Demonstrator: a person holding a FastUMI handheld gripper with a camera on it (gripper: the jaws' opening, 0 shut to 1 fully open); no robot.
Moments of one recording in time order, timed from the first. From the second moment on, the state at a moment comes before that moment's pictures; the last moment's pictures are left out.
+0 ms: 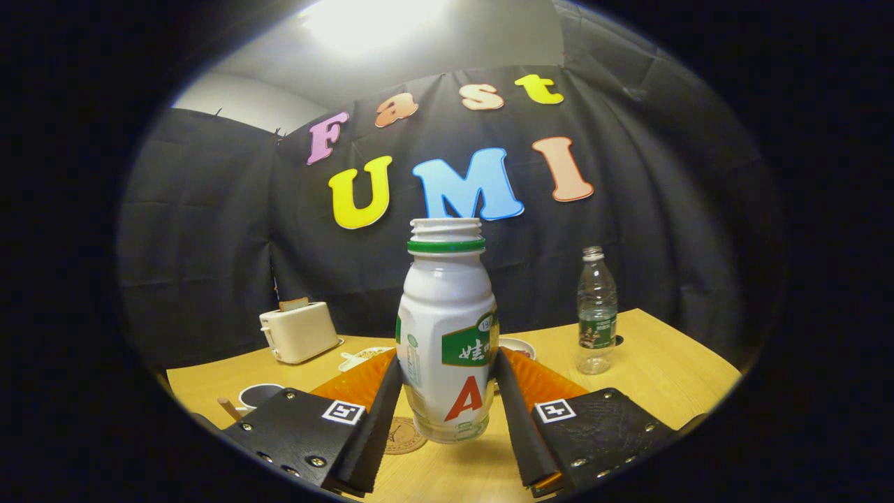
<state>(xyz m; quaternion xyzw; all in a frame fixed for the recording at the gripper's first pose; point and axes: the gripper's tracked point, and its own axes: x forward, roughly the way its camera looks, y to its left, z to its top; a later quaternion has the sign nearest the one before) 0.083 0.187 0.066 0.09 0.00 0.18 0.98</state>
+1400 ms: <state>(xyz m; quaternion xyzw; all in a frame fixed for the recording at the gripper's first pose) 0.076 0.245 0.065 0.03 -0.01 0.21 0.98</state>
